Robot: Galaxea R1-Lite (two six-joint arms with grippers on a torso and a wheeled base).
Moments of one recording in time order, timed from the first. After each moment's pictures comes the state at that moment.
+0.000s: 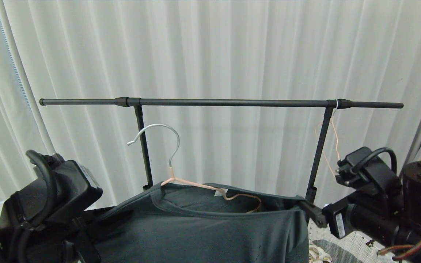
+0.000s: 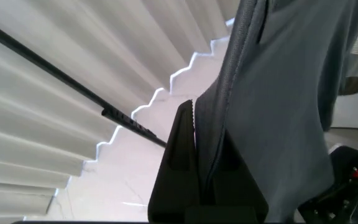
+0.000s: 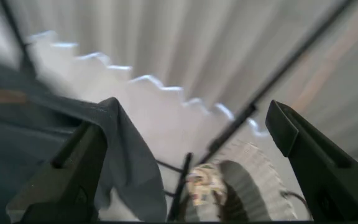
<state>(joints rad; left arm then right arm) -0.70 1.09 -0.62 0.05 0.15 0.33 0.86 1.40 -0.51 -0.50 -0.44 0.02</state>
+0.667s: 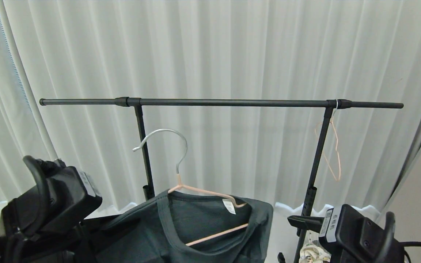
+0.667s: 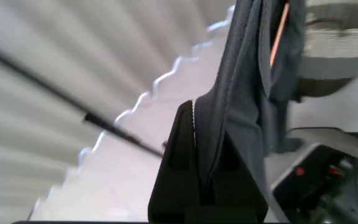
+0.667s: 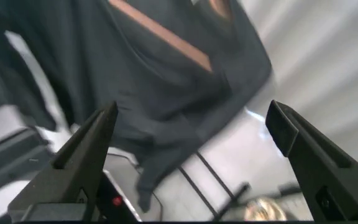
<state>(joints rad) -0.74 1.08 -0.60 0.03 0.06 0.30 1.21 1.39 -0.49 -0.50 -0.24 -0.01</state>
